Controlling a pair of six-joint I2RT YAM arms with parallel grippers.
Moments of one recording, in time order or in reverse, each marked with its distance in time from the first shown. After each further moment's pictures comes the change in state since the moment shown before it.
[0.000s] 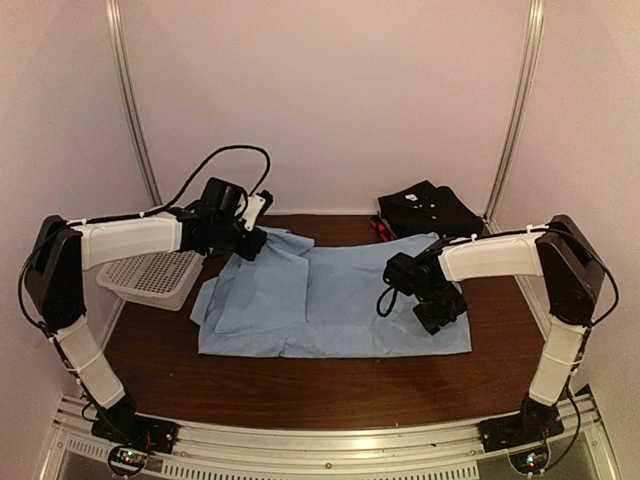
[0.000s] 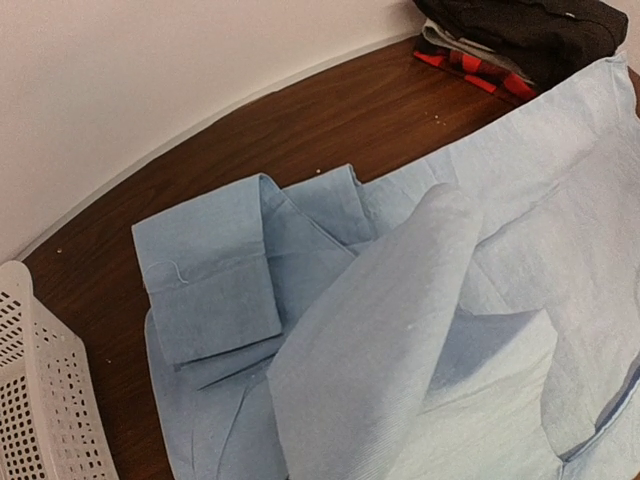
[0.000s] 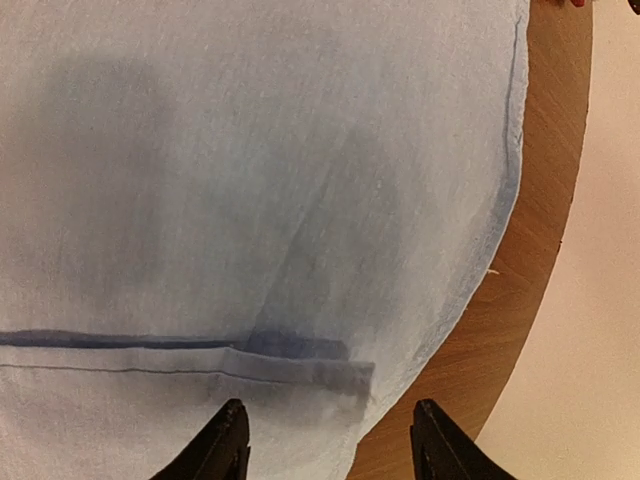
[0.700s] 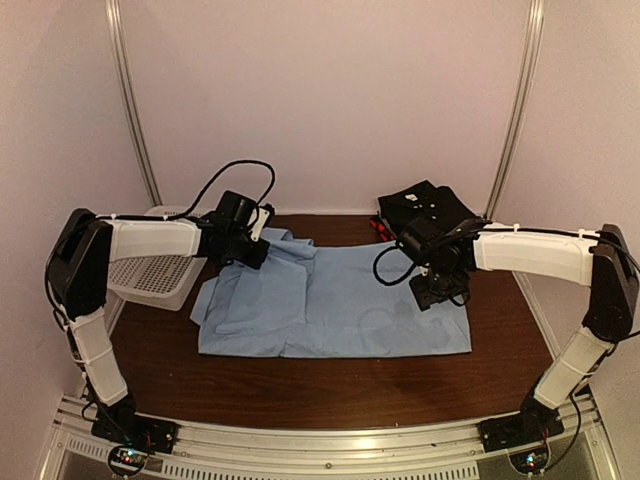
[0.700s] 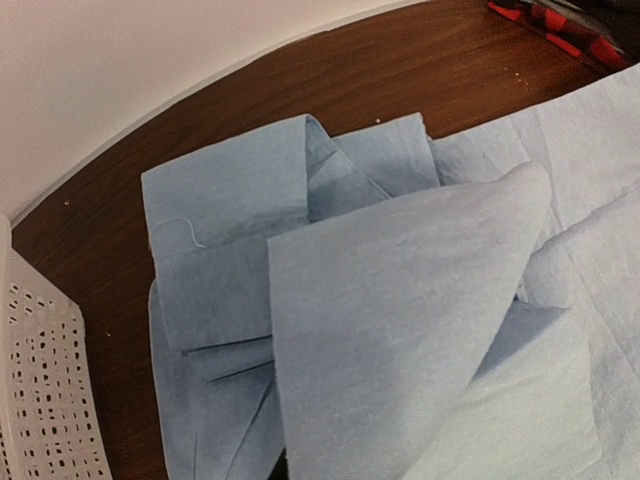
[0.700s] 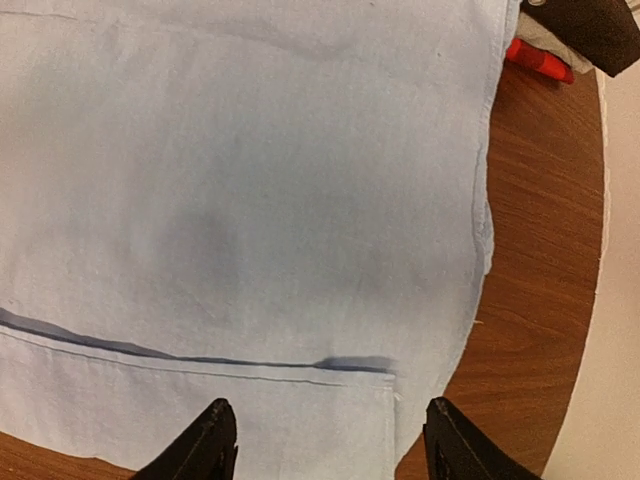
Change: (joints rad) left arm 0.000 0.138 0.020 0.045 -0.120 -0.030; right arm -0.018 -0.211 0.012 0.120 -0.081 -0.001
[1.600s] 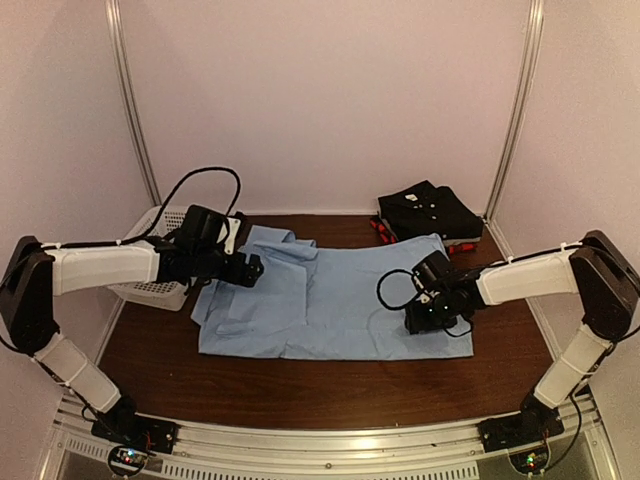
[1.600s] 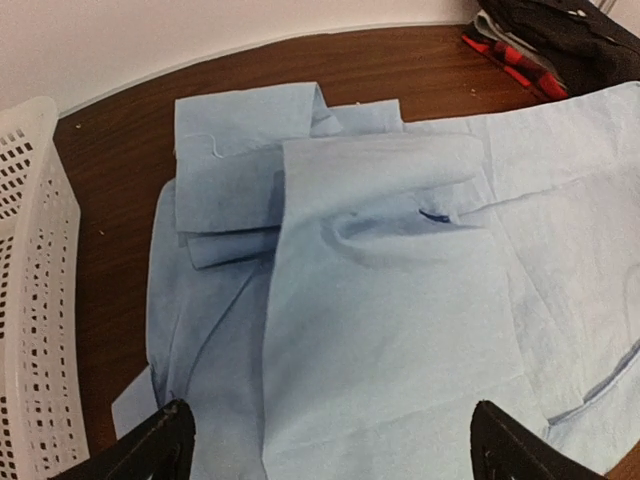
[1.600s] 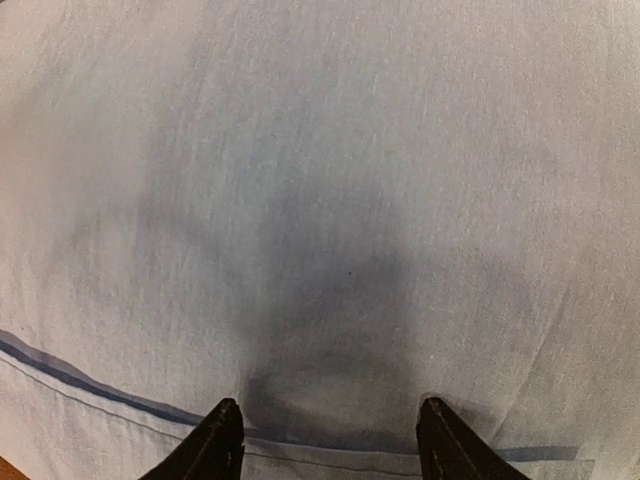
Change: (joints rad) left arm -0.001 -0.301 -0.285 0.029 0.057 -0.195; right arm -0.084 0.016 -0.360 0.566 -0.369 0.074
